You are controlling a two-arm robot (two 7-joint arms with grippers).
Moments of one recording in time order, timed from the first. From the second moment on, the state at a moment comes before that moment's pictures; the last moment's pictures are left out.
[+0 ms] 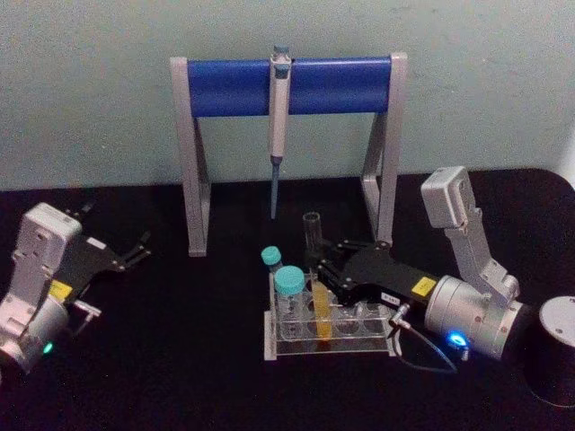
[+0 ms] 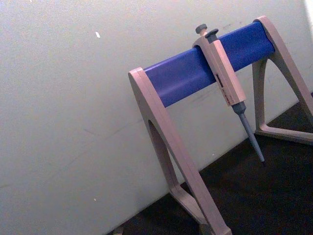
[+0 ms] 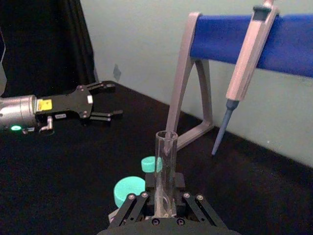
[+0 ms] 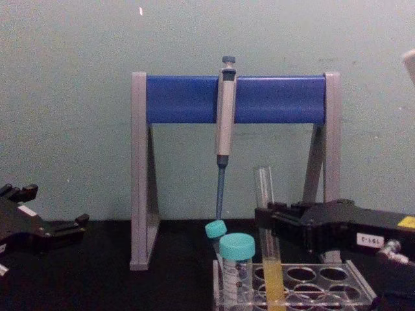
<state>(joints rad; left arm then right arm) -0.20 0.60 0.45 -1.41 -0.25 -0.12 0.03 0.26 0.47 -0.49 -1.55 0.49 0.14 0.46</state>
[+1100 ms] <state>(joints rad) -0.20 0.60 0.45 -1.41 -0.25 -0.12 0.03 0.18 0.48 -0.45 -1.61 0.48 0.03 0.49</state>
